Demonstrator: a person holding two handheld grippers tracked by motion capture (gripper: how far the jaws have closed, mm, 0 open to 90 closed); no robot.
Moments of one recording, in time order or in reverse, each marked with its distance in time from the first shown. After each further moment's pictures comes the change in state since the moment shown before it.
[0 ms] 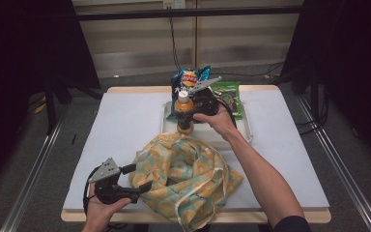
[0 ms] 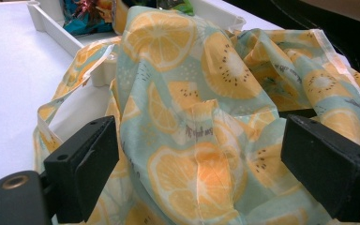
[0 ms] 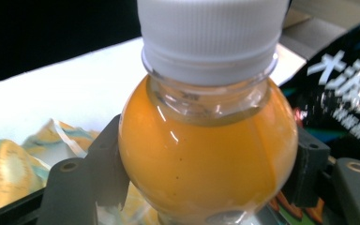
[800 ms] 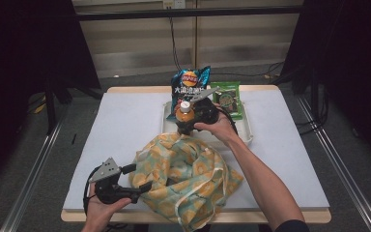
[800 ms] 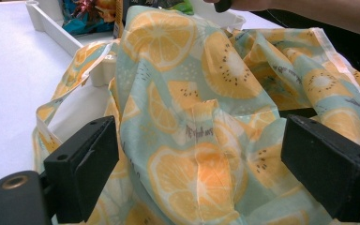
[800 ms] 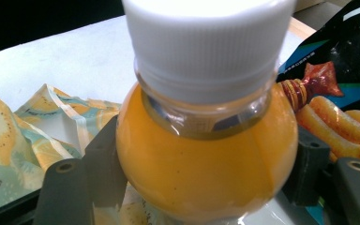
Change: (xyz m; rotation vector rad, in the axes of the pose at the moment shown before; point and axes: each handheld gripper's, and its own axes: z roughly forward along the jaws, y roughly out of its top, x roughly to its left) left arm 0.000 0.001 0.001 0.005 0.000 0.008; right arm 0.005 -0.026 0.010 0.045 0.011 -0.014
